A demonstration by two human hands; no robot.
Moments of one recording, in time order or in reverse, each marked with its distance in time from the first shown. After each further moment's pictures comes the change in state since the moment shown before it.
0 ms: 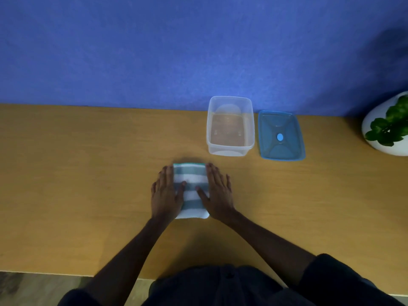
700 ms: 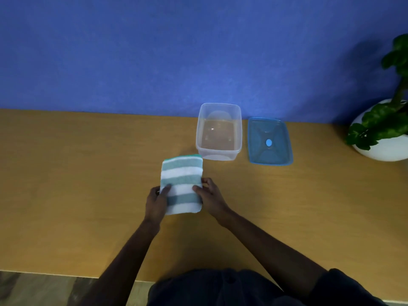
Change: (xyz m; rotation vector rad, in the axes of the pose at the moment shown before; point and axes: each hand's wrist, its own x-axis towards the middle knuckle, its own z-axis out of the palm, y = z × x) left_hand -0.020 0.038 -0.014 -0.895 -0.028 -0.595; right_hand -0.013 -0.007 -0.049 0.996 -0.211 0.382
